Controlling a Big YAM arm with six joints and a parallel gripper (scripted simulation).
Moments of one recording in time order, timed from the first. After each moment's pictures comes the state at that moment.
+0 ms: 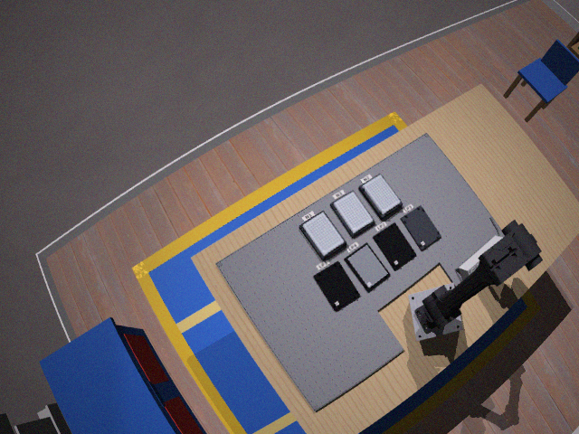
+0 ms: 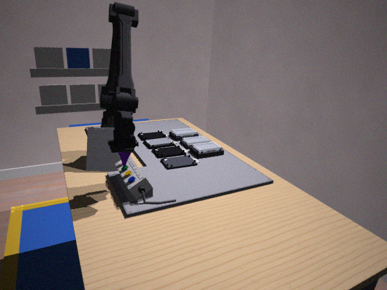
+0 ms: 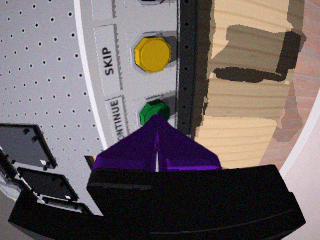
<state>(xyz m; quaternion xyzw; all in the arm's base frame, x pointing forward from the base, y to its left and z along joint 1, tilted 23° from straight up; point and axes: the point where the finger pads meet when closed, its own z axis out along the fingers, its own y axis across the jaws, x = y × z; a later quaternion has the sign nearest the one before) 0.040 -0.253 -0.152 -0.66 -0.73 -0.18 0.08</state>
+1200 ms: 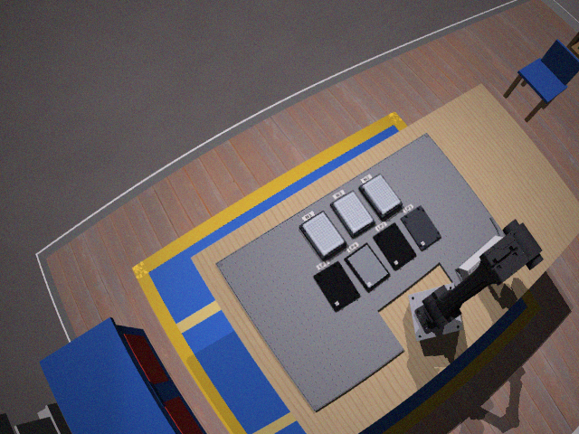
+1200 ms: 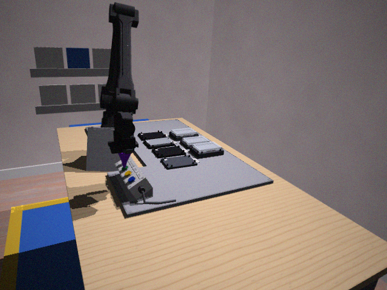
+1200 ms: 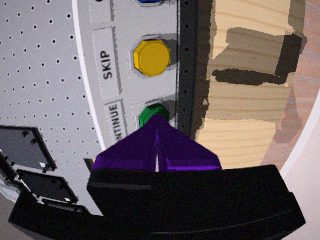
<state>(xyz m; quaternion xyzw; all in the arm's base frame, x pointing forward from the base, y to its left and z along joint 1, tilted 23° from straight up) 0.040 -0.253 -0.156 -0.66 -0.73 -0.17 0.08</state>
